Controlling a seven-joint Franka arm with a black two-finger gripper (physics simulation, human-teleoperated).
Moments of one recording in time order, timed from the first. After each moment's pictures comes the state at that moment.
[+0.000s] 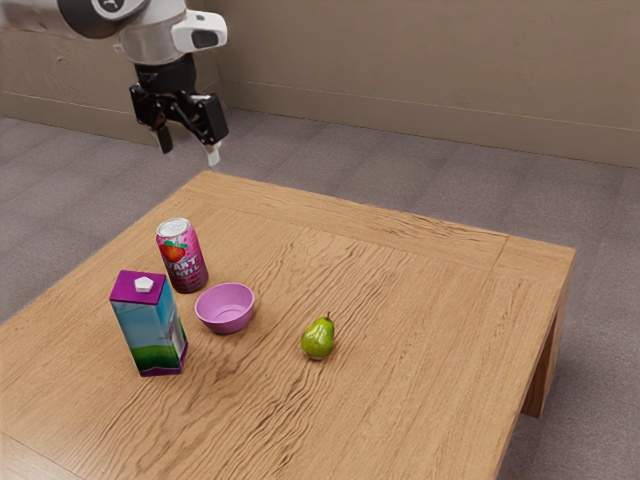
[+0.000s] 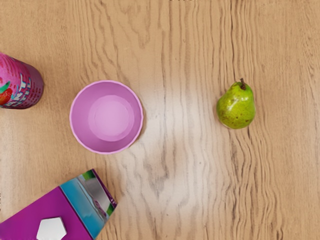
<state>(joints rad) -0.08 -0.04 0.01 -1.56 0.02 1.56 0.00</state>
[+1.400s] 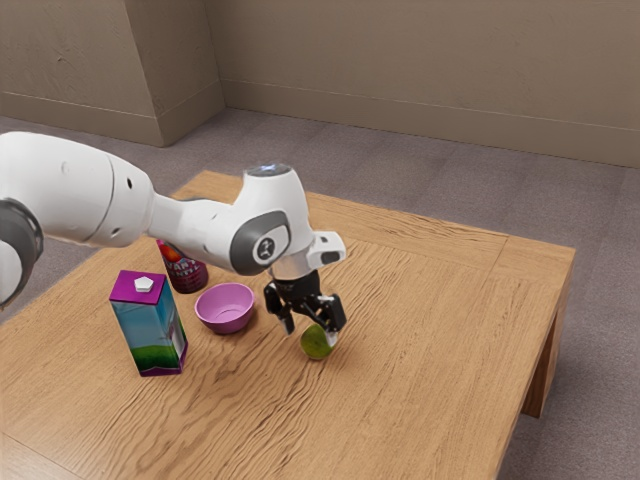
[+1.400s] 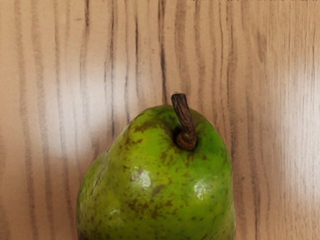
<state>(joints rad) -0.06 0.42 -0.15 -1.91 -0.08 2.31 -0.11</state>
